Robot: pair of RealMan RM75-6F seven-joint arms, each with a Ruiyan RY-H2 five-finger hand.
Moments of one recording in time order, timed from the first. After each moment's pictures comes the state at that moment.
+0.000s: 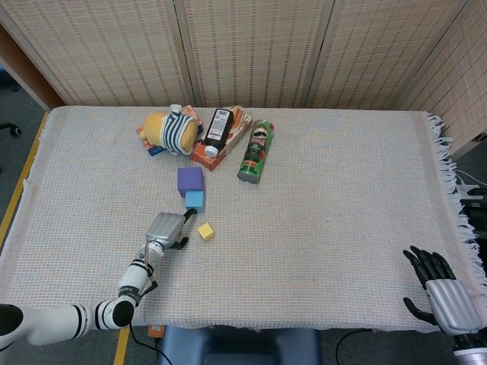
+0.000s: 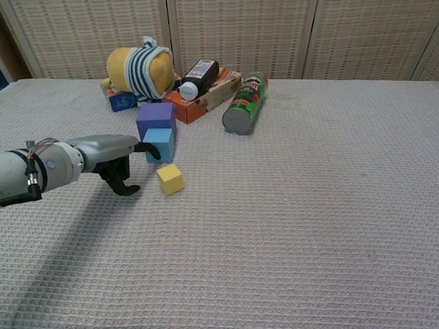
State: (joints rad) left arm -0.85 -1.63 -0.14 -1.41 0.73 0.88 0.51; right arm -0.01 -1.07 -0.09 -1.63 -1.61 1.44 0.03
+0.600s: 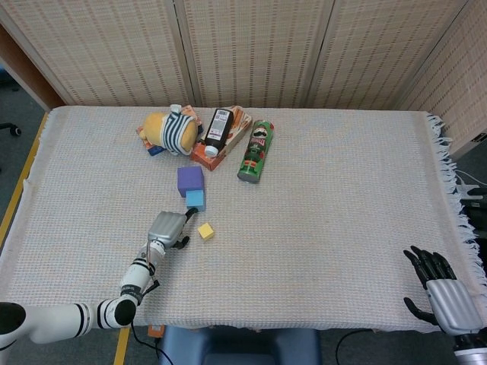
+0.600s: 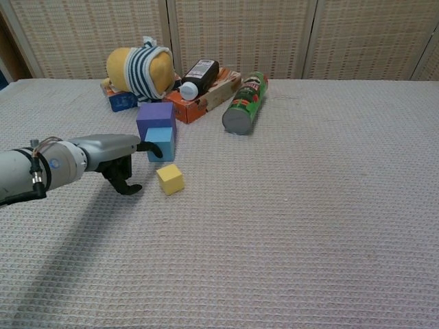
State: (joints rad) left arm -0.86 -1.64 -0.13 -1.41 0.72 0.88 0.53; right arm -0.01 -1.07 -0.09 -1.63 -1.61 1.44 0.03
